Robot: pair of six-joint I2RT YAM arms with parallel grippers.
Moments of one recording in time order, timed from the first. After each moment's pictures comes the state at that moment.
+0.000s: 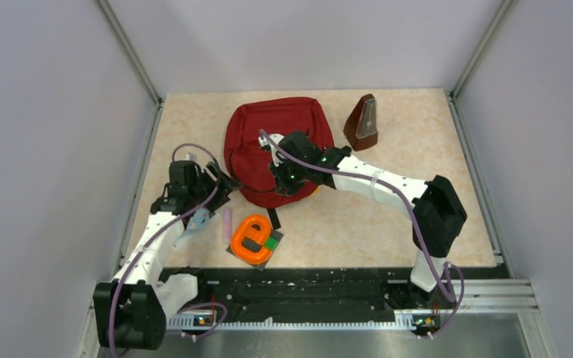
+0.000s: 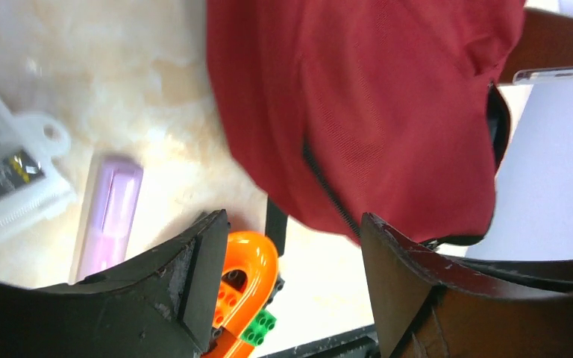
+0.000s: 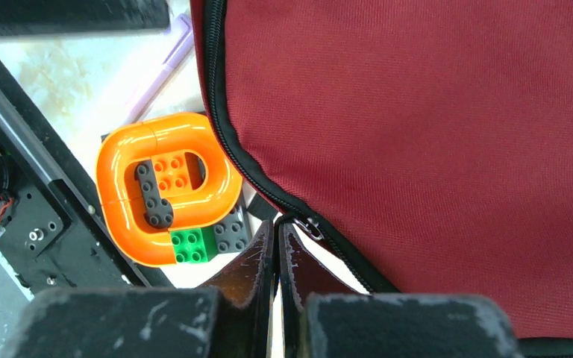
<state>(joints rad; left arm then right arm) -0.04 1.05 0.70 -0.36 0.31 -0.80 0.91 1.78 1.48 -0.52 -0.15 0.15</state>
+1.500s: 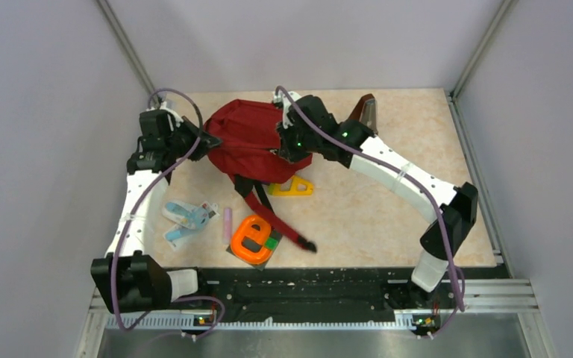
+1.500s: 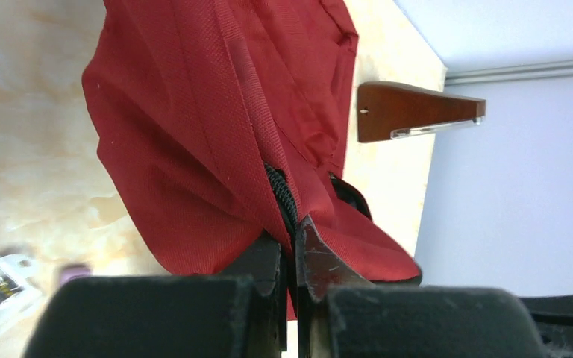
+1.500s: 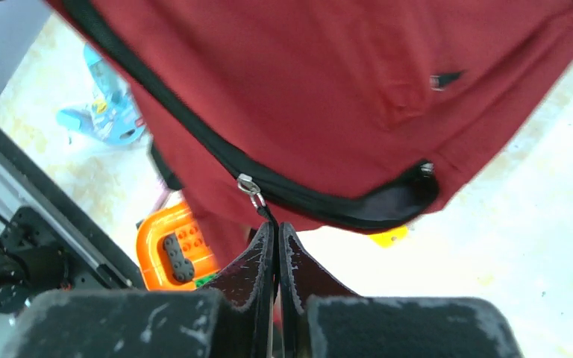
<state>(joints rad) 0.05 1.24 1.16 -0.47 0.41 -0.77 0.88 1.74 1.80 -0.72 0.03 0.23</state>
